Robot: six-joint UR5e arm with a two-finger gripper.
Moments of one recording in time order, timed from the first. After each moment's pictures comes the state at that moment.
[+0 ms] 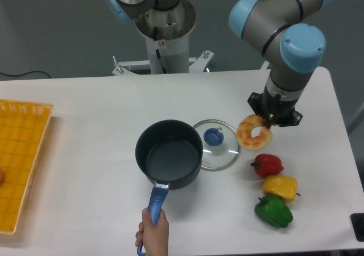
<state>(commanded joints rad) 2.72 -1.92 -1.43 -1.36 1.57 1.21</state>
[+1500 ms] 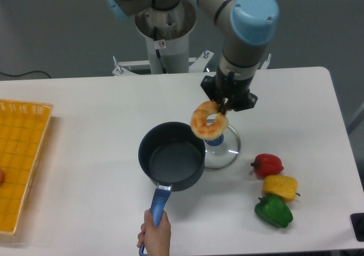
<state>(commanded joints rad) 2.54 -1.79 -1.45 -1.48 1.49 0.89</state>
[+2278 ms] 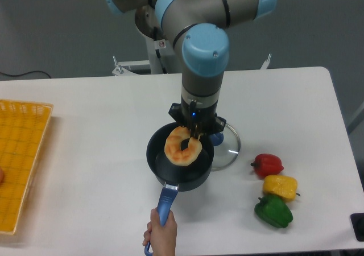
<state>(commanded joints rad) 2.43 -1.87 -1.45 -1.37 1.52 0.73</state>
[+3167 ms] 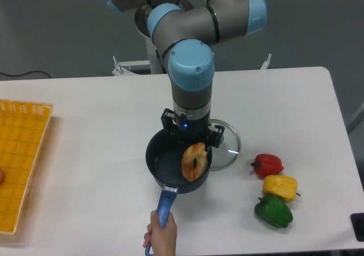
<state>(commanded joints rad) 2.40 -1.89 -1.46 -1.31 1.59 0.74</state>
